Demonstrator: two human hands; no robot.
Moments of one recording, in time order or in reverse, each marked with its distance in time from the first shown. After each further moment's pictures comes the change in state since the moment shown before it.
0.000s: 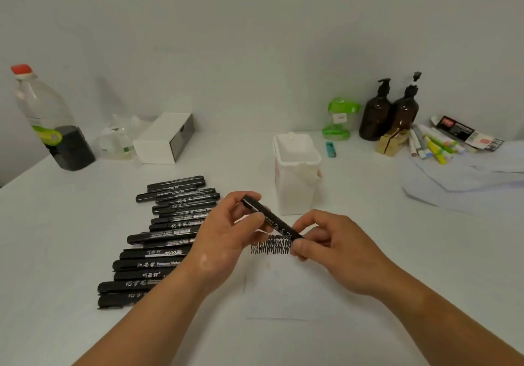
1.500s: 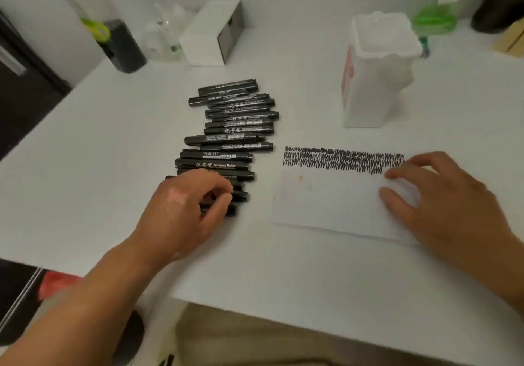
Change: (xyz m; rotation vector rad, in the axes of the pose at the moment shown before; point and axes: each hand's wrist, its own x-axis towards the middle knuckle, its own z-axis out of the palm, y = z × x) left_hand -0.118 0.021 -0.097 1.458 0.090 0.288; right_hand -0.034 0.051 0.012 -0.809 0.269 0.061
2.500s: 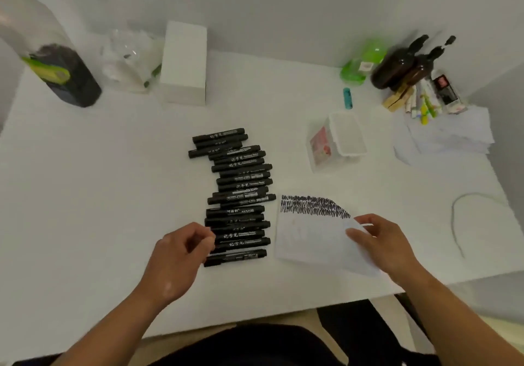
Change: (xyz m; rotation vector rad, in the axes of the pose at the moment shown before) left_hand 0.042 -0.098 -0.114 -0.746 -0.536 -0.600; right_hand 0.003 -0.125 -0.109 0.476 -0.289 0.818
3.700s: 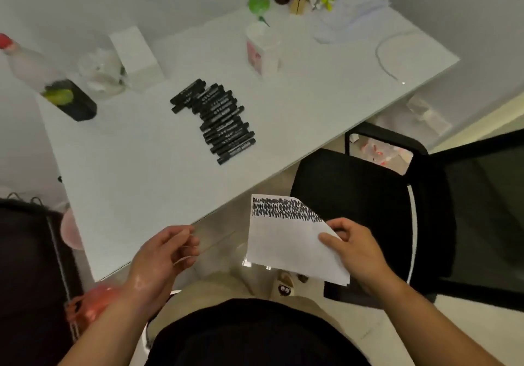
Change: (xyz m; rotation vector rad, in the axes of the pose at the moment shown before) left_hand -0.231 -0.075 -0.099 -0.371 -0.210 -0.195; right_hand -0.393 0.096 0.153 0.468 0.082 0.176
